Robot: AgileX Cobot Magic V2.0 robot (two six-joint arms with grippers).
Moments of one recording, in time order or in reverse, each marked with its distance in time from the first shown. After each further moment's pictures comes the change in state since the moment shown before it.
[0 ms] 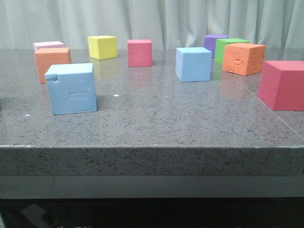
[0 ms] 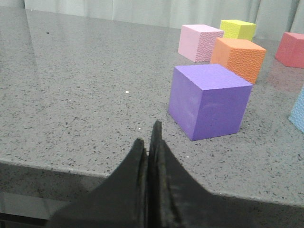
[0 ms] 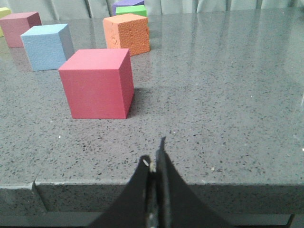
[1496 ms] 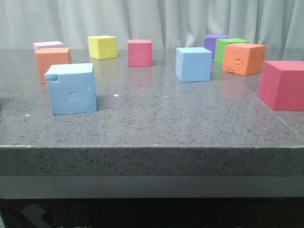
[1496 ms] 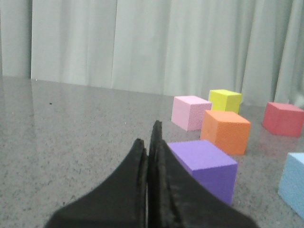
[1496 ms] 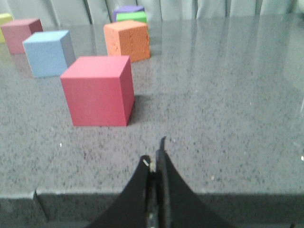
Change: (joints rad) left arm 0.000 0.000 0.000 0.000 -0.266 0.000; right arm 0.000 0.000 0.000 0.000 -0.044 0.000
